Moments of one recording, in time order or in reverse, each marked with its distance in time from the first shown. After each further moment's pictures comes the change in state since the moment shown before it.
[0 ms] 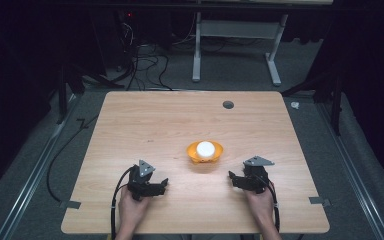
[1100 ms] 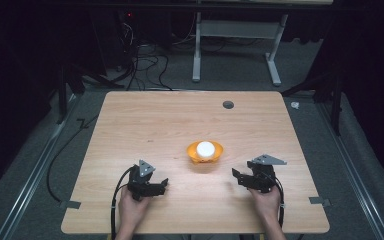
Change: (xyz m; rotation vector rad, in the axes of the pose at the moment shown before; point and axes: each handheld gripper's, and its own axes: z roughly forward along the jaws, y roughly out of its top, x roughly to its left) left arm 0.000 0.000 0.000 0.000 -0.001 0.002; right arm -0.010 0.006 -0.023 -0.072 0.083 0.061
